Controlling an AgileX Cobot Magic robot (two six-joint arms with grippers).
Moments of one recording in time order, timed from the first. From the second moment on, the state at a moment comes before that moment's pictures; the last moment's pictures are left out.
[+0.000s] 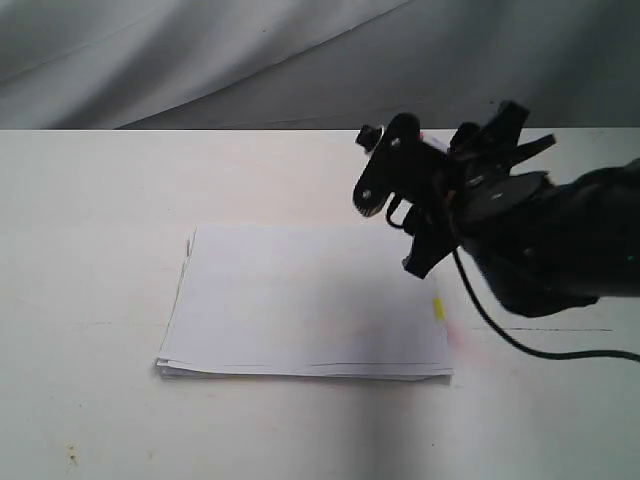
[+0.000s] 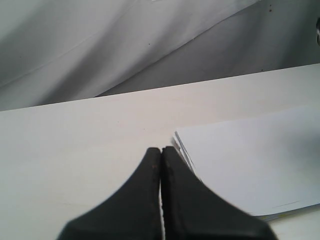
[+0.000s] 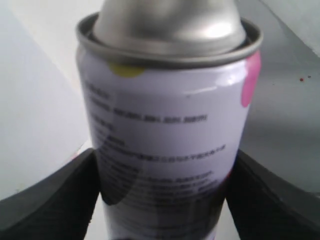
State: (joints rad) left arm -0.23 0.06 0.00 -0.15 0.20 0.19; right arm 0.69 1.72 -0.89 -1.71 0.64 1.05
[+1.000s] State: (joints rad) left arm -0.23 0.06 0.00 -0.15 0.20 0.19; right arm 0.77 1.83 -0.89 -1.72 0.61 1.05
